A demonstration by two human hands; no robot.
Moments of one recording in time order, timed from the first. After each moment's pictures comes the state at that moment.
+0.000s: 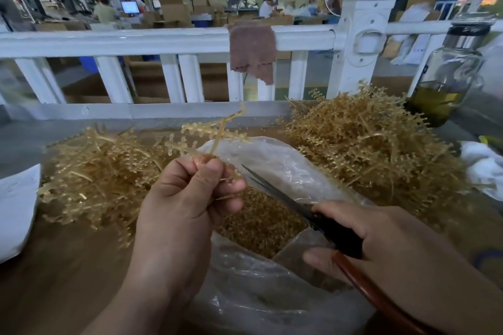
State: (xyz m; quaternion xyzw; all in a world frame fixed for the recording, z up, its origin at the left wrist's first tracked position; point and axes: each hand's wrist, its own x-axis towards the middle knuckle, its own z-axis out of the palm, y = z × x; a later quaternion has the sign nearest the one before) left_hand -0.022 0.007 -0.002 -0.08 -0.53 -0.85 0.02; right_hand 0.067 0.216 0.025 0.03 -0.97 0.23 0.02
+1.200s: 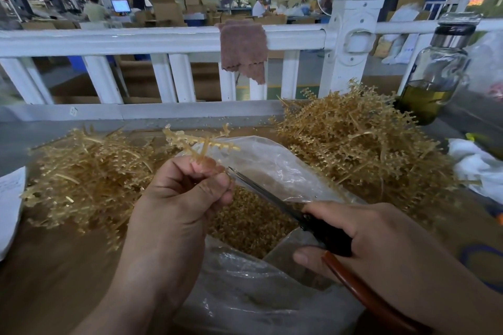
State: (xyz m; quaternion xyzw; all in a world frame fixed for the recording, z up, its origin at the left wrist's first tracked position) left_hand -0.023 0.011 -0.002 -0.14 -0.51 -0.85 0.00; right_hand 0.069 0.217 0.026 0.06 -0.97 0.23 0.06
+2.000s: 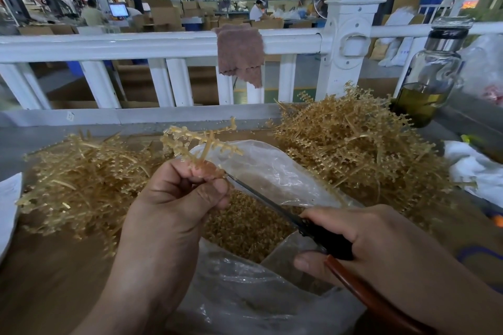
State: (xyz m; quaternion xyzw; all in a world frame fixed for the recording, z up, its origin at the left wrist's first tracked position) left_hand -0.024 0.009 -0.002 -0.17 -0.51 -0.84 0.02; right_hand 0.070 0.218 0.029 0.08 -0.96 0.25 0.05
